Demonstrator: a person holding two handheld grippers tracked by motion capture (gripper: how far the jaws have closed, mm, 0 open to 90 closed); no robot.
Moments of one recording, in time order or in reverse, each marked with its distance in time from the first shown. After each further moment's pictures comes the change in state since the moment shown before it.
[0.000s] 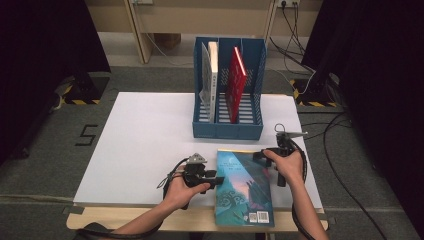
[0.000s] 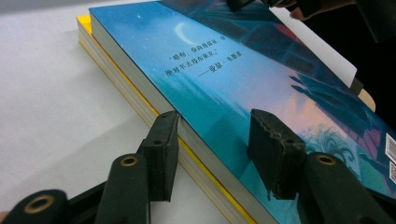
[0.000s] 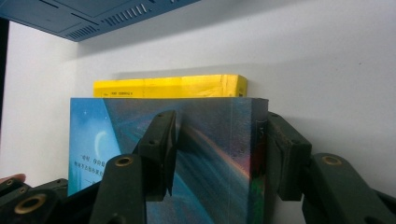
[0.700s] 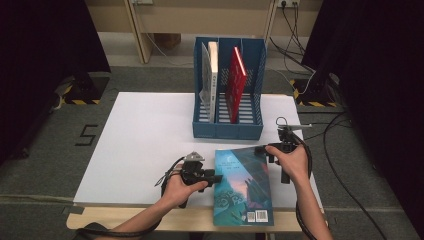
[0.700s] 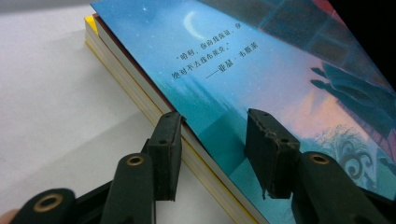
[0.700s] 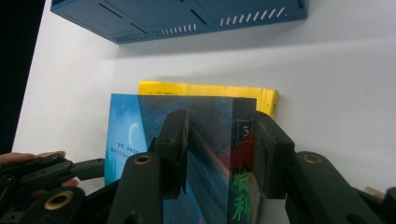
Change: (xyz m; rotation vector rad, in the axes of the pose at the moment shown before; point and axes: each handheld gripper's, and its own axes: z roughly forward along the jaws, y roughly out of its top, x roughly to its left) left arm 0.007 0.001 -0.004 -0.001 -0.021 -0.015; right arm 0.030 0.001 -0.033 -0.038 0.014 -0.105
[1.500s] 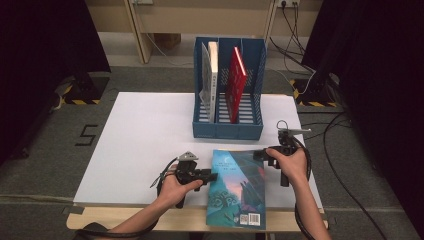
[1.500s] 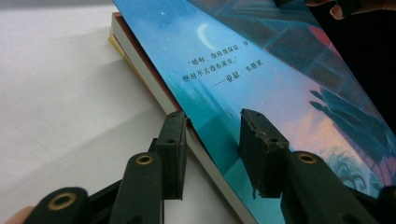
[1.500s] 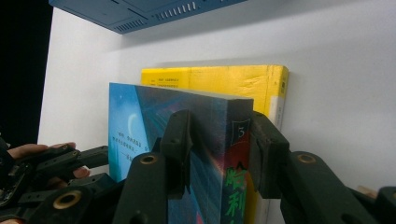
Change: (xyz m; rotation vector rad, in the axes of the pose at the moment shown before) left arm 0.012 -0.006 -0.007 -0.038 -0.010 -0.058; right arm -0.012 -0.006 0.009 0.051 0.067 0.070
